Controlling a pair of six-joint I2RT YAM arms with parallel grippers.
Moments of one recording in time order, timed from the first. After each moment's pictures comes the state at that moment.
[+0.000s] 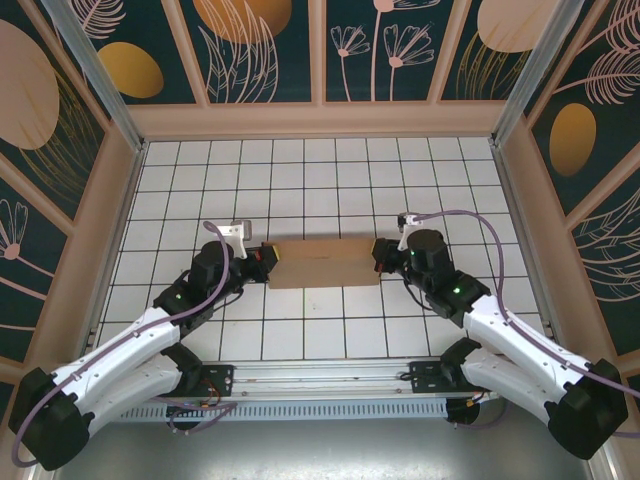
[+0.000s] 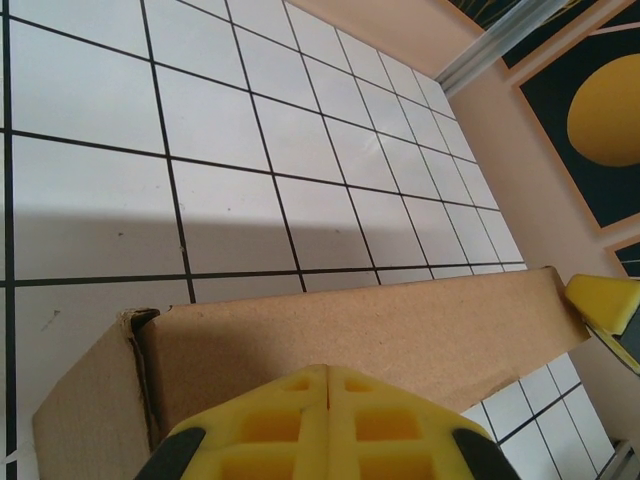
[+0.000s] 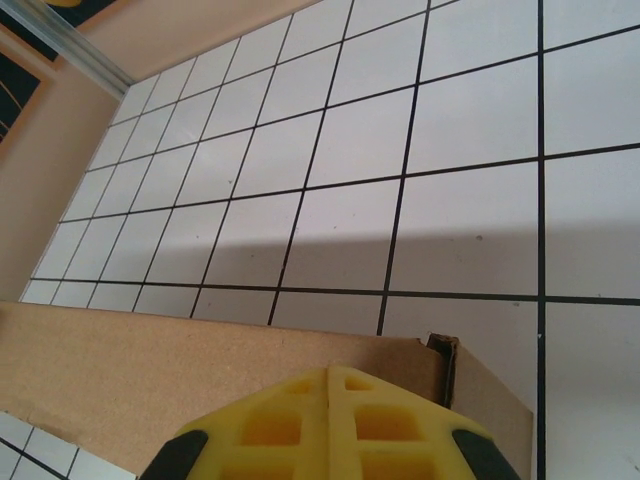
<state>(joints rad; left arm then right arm) -0.66 0.86 0.48 -0.03 0.05 -0.75 0.65 0.87 0.54 -0.16 0.03 0.63</state>
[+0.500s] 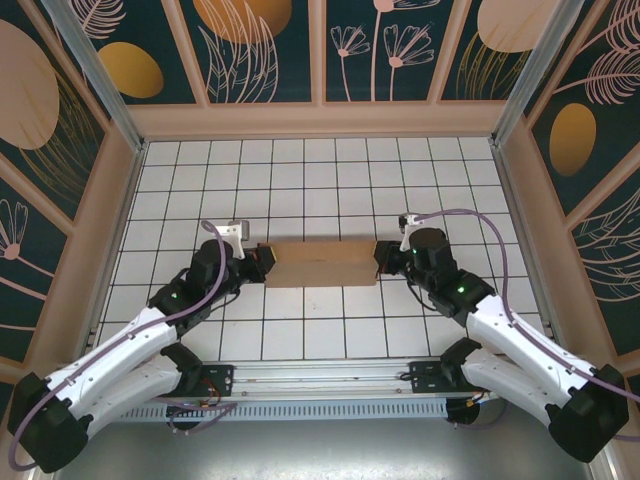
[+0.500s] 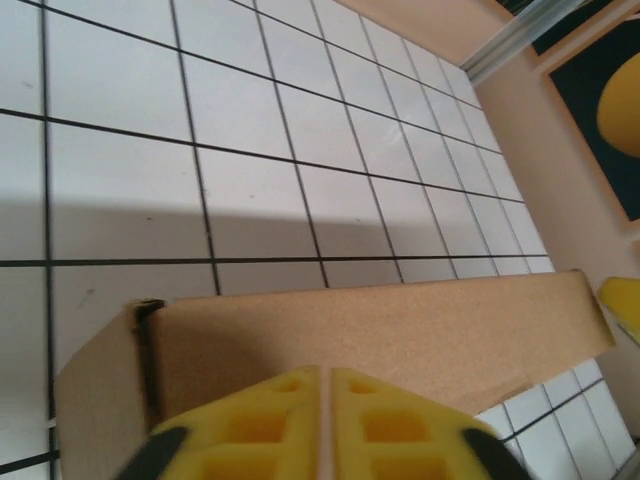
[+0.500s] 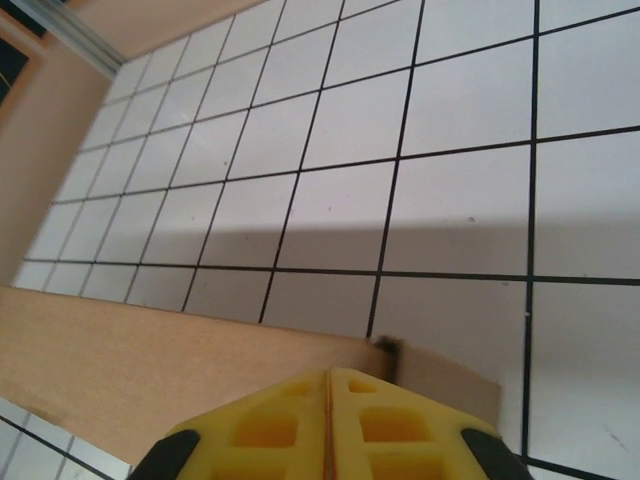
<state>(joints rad) -0.67 0.82 0.54 -0.17 0.01 -0.73 0.64 0.84 0.60 -0.28 0.00 0.59</state>
